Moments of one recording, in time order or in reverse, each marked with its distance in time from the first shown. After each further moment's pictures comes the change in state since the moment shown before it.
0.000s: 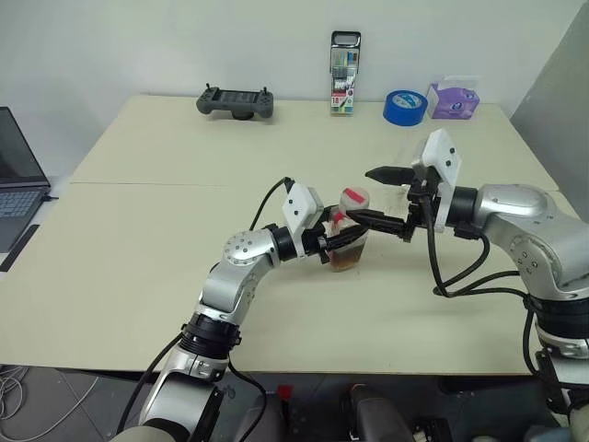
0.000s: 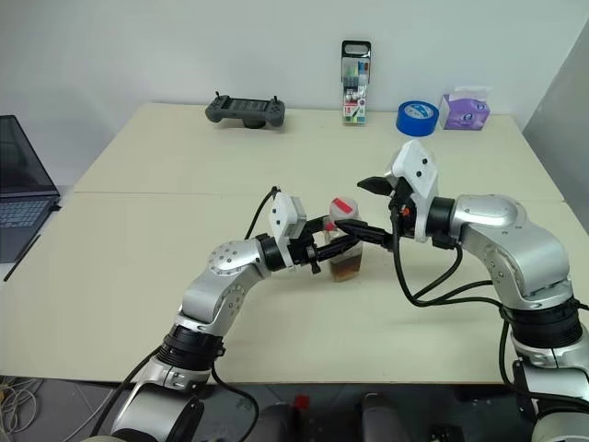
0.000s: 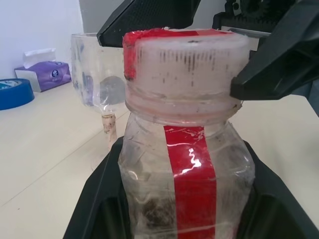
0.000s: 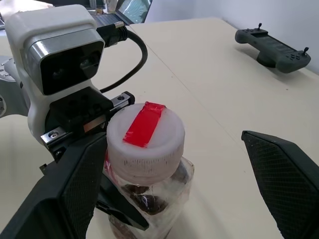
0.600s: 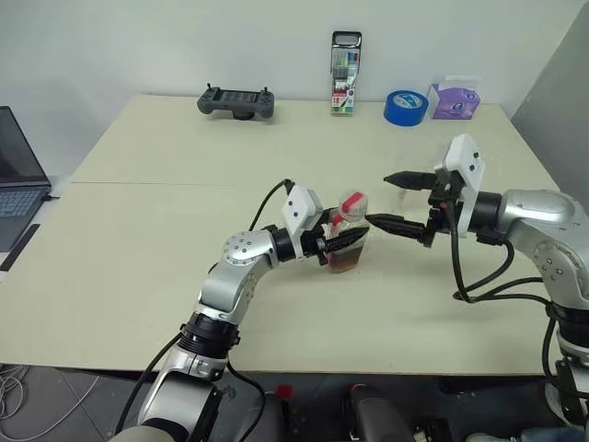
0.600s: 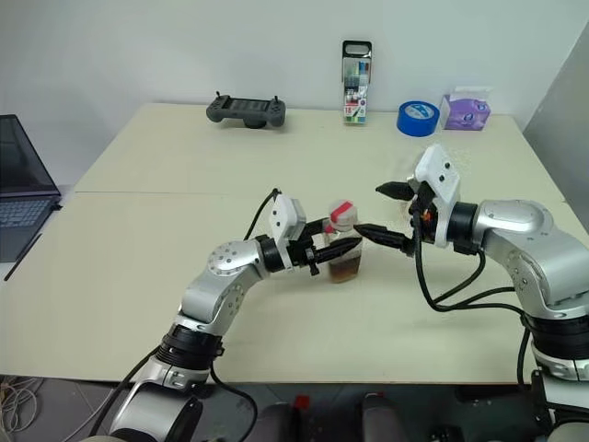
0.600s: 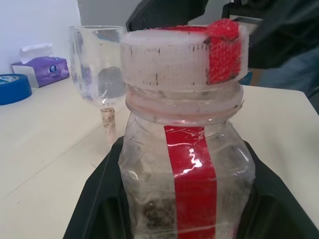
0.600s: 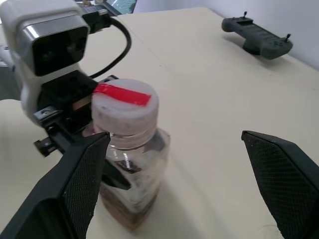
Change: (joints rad) left arm -0.001 0.006 0.000 0.016 0.003 -0.004 -0.024; right arm 0.074 -0.071 -0.068 -0.038 0.055 0.030 0.049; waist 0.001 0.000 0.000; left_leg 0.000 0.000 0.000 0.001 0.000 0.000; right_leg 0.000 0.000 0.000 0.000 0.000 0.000
